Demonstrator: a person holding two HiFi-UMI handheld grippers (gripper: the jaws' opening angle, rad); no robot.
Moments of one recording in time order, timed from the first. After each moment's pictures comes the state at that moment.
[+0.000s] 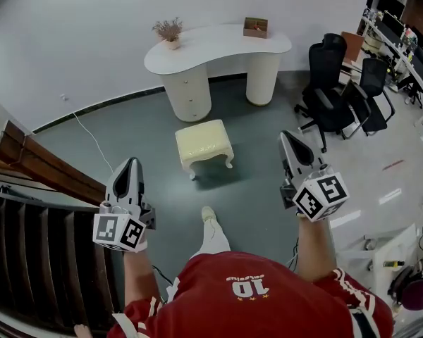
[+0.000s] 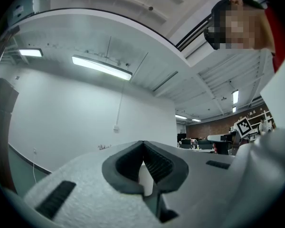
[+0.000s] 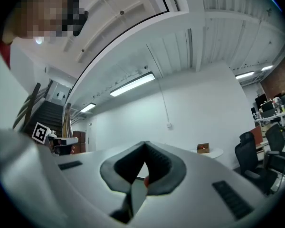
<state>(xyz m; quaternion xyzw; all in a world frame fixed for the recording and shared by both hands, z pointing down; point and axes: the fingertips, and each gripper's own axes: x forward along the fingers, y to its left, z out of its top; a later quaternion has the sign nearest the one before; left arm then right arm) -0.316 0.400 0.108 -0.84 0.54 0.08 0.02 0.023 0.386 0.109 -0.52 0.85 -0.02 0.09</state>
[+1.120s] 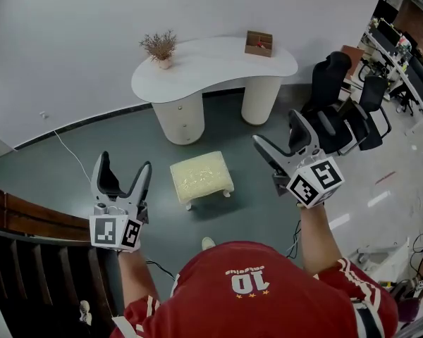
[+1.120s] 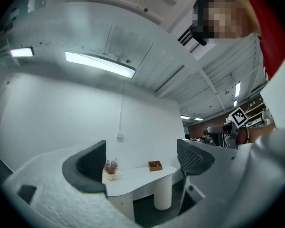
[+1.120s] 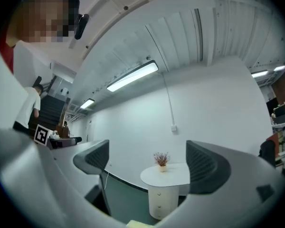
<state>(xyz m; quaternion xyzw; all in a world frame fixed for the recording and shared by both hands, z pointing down) -0.368 0.107 0.089 -0.84 0.53 0.09 0.08 -0.046 0.086 0.074 -0.50 0.86 0.01 0.08</state>
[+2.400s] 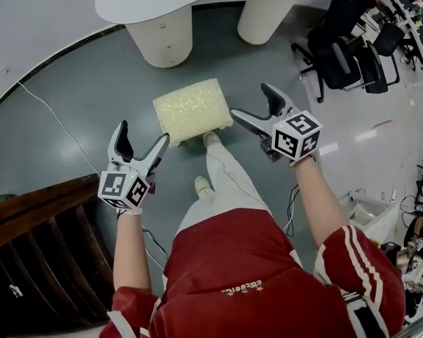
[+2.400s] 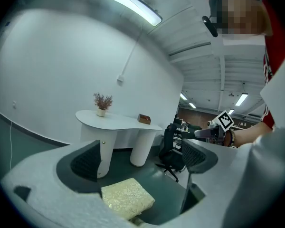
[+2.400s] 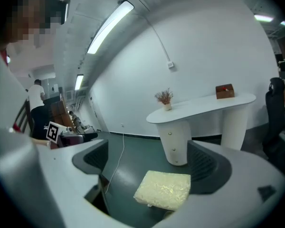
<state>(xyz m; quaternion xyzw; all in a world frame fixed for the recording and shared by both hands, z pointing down) -0.356 -0.017 0.439 -0.88 0.44 -0.02 -0.18 -0.108 -0.037 0.431 -0.43 0.87 -0.22 -0.10</state>
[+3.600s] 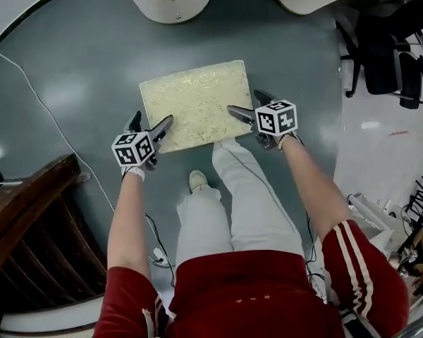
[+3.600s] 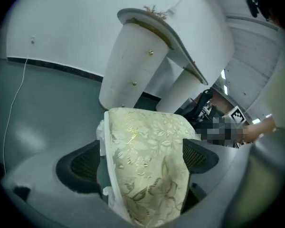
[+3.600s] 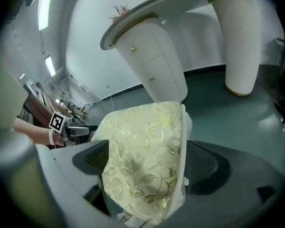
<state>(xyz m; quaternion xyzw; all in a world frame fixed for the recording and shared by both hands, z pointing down) -0.374 -0.119 0.956 -0.75 0.46 -0.18 -0.43 -0.107 -0.142 0.940 -0.35 0.78 -0.43 -0.27</state>
